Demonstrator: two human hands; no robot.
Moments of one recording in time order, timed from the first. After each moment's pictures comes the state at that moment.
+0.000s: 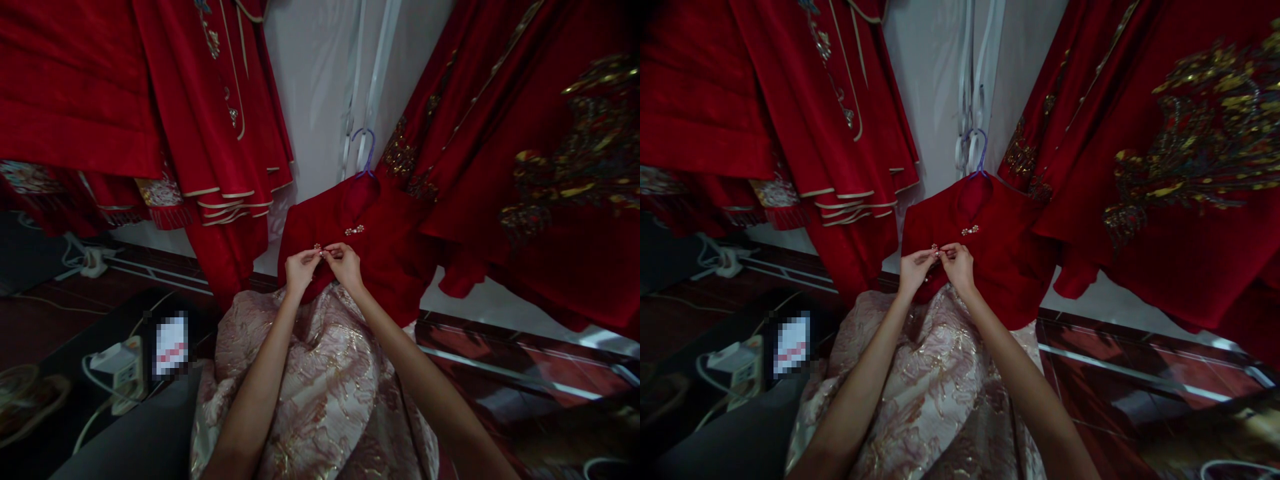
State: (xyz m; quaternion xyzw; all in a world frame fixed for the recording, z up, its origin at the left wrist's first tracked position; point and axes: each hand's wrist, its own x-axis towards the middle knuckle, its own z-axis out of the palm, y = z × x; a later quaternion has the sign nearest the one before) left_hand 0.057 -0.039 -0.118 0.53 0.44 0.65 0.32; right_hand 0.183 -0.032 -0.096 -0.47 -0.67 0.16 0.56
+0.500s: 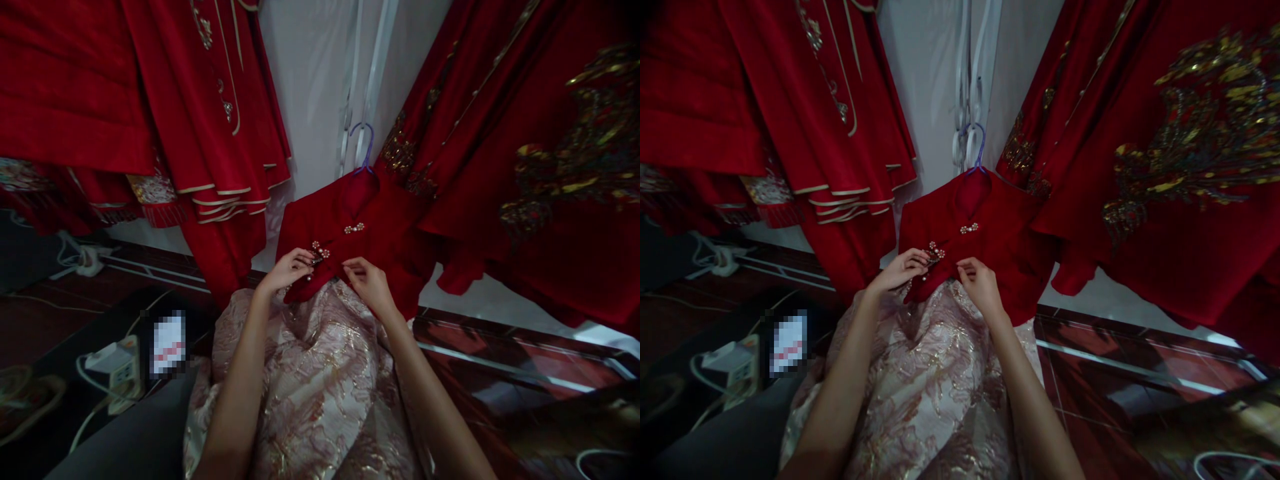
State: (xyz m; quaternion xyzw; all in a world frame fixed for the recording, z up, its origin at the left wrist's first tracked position) left_hand 0.010 -0.050 -0.109 0.66 0.38 0.46 0.45; right_hand 0.242 -0.080 -0.100 -0.48 -0.71 0.21 0.48
